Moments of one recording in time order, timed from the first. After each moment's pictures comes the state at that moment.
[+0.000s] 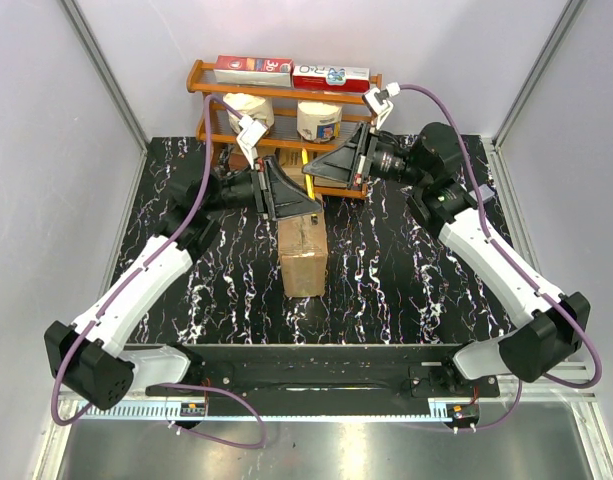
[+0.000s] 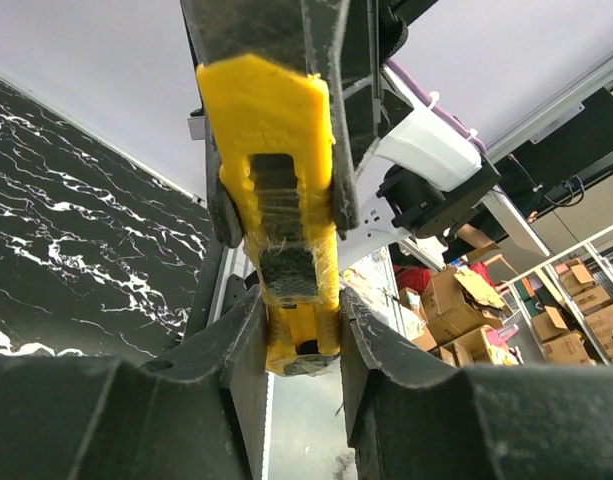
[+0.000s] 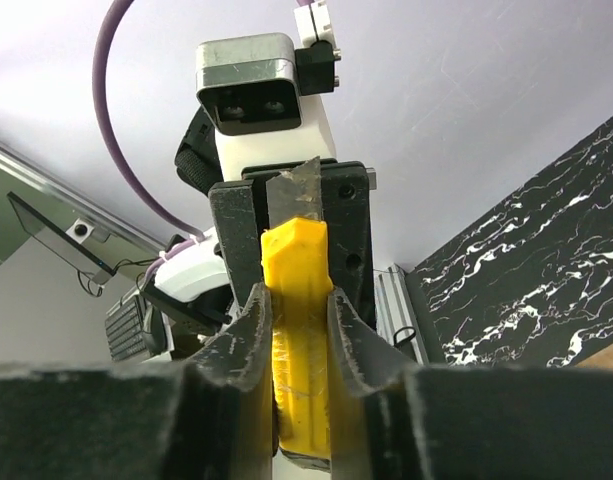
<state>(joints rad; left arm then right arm) -0.49 1.22 1.18 0.27 1.00 -0.93 0.52 1.40 1.40 0.30 -0.86 1.05</state>
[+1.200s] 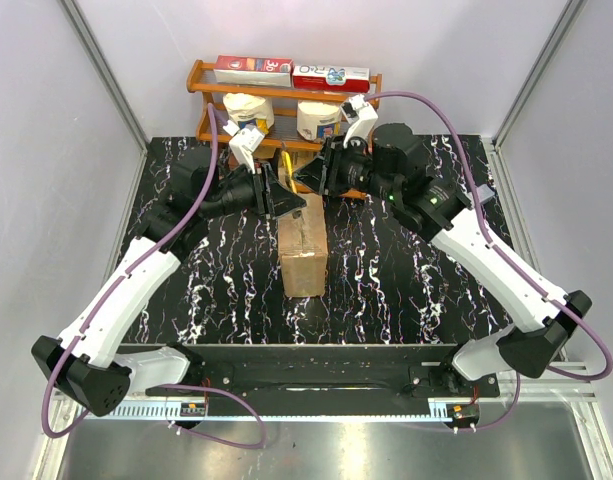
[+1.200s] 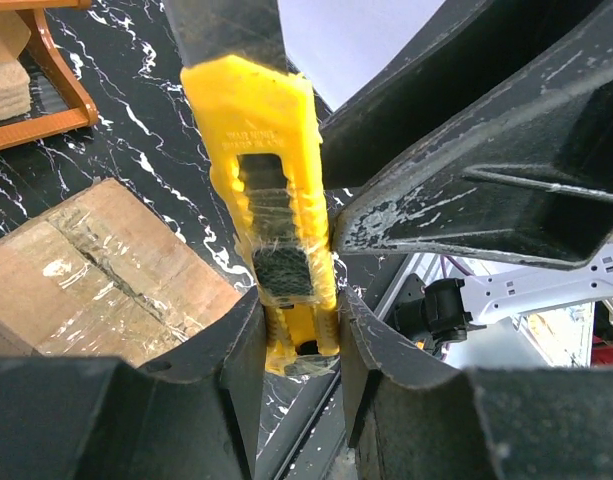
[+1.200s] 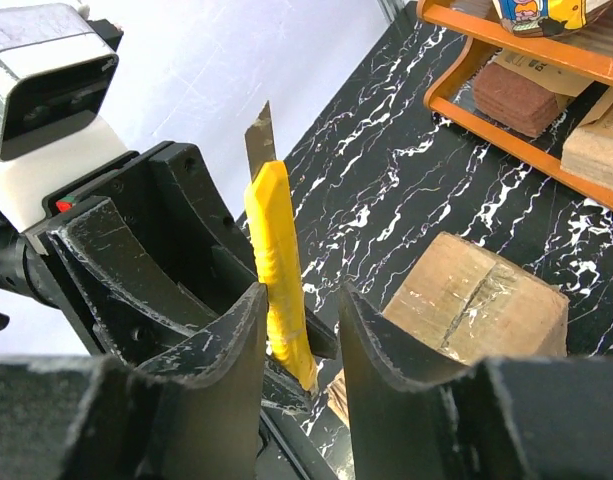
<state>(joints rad) -0.50 1.19 1.31 -0.37 0.57 -0.47 0.74 1.43 1.63 -0.37 -0.19 0.52</state>
